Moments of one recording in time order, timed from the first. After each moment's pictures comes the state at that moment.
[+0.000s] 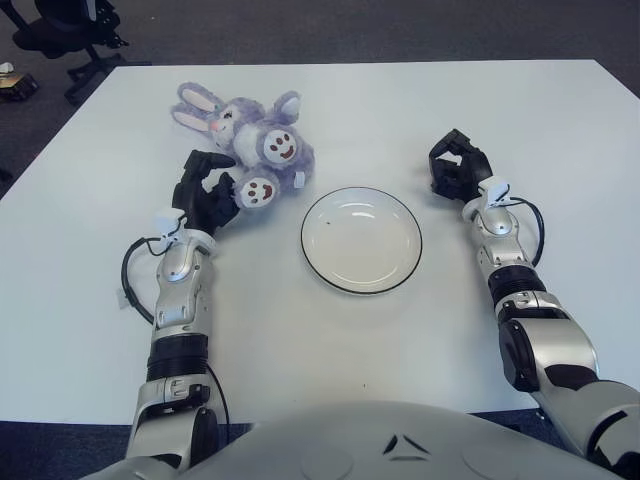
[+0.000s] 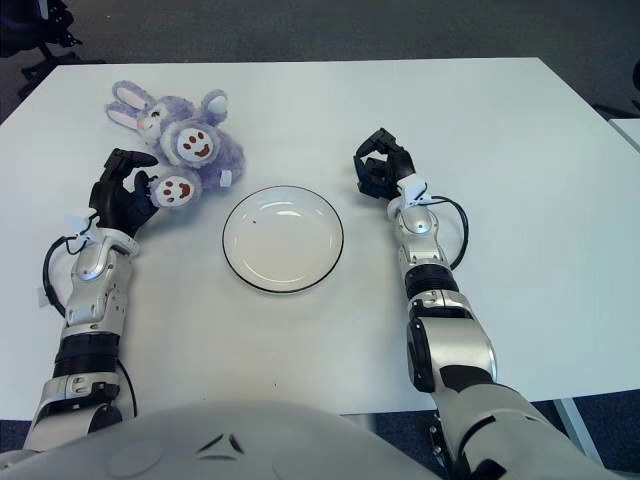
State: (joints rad) left arm -0.13 0.10 0.24 0.18 -0.21 -0.20 -0.12; right arm -0.57 -0.22 -0.09 0.90 -0.02 -0.55 0.12
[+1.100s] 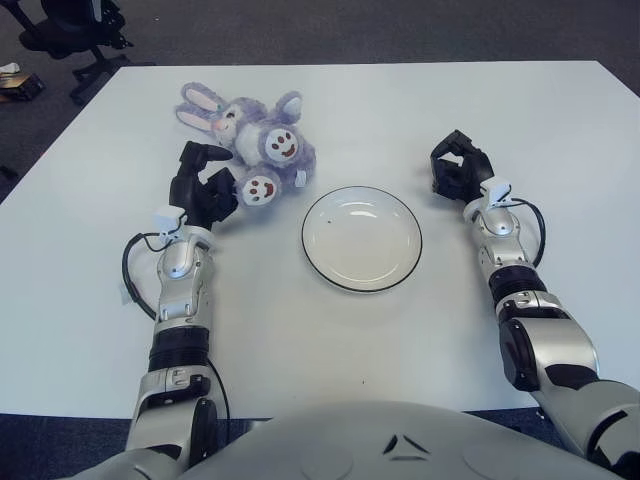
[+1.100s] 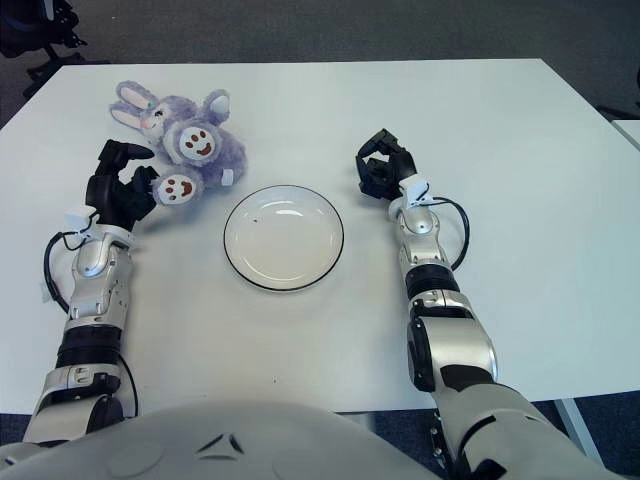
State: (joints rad) left arm -0.17 0.17 0.24 0.27 -0.07 -0.53 -0.10; right arm -0.57 -0.22 -0.09 0.91 -0.01 -0.55 0.13
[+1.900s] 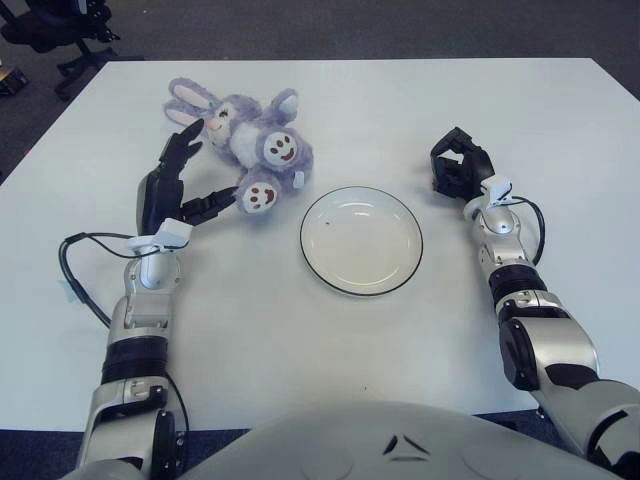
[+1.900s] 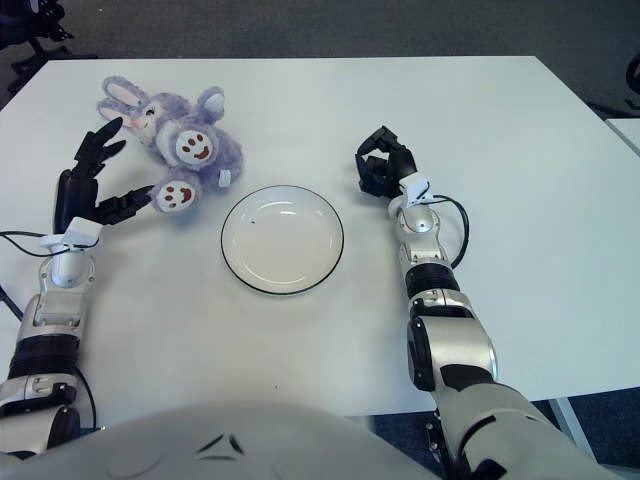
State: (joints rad) left arm -0.14 0.54 0.23 0.17 0.76 -0.60 0.38; right arm -0.57 -0.22 -0.09 0.90 -0.01 -0.54 0.13
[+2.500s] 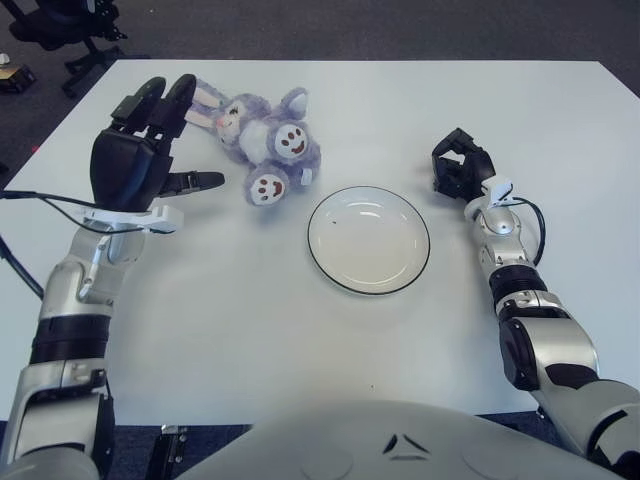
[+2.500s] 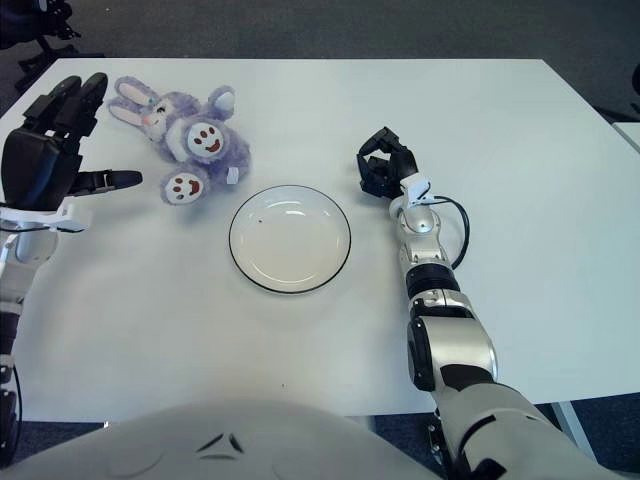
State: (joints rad) left arm -0.29 0.75 0.11 0.31 0.86 -0.65 0.51; right arm -0.57 -0.22 -0.09 0.90 -0.01 -0.54 0.13
